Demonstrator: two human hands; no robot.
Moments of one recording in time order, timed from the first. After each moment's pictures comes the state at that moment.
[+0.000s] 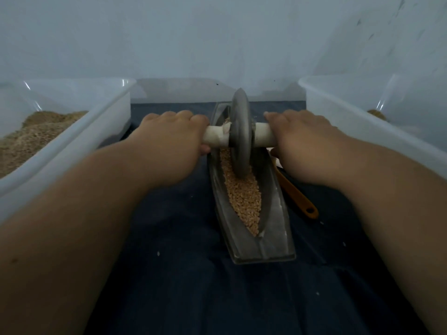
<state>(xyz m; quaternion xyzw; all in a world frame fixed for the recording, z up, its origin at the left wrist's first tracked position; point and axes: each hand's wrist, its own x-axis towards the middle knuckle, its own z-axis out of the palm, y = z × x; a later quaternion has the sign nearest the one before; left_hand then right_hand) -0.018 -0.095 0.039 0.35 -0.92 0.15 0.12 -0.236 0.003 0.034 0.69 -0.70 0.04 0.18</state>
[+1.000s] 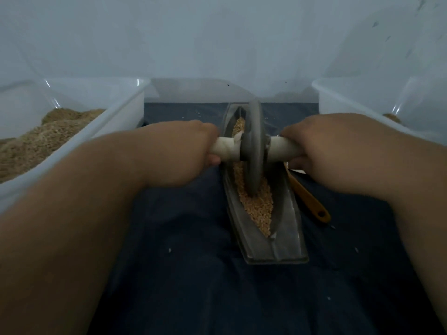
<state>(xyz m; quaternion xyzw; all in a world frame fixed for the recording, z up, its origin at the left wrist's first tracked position) -0.005 -0.087 0.055 0.32 -0.95 0.04 0.04 -0.219 0.032 0.064 0.72 -0.68 0.00 0.14</state>
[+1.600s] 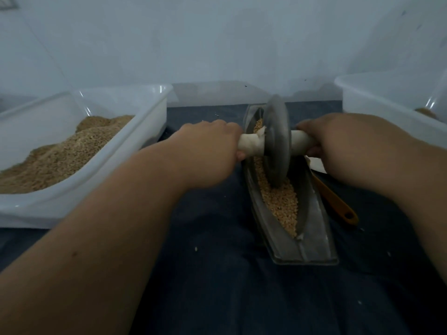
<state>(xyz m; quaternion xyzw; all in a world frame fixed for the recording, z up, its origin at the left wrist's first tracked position) -0.013 -0.082 0.050 0.34 -0.93 0.08 0.09 -0.227 0.011 0.047 0.70 -0.69 0.06 0.15</state>
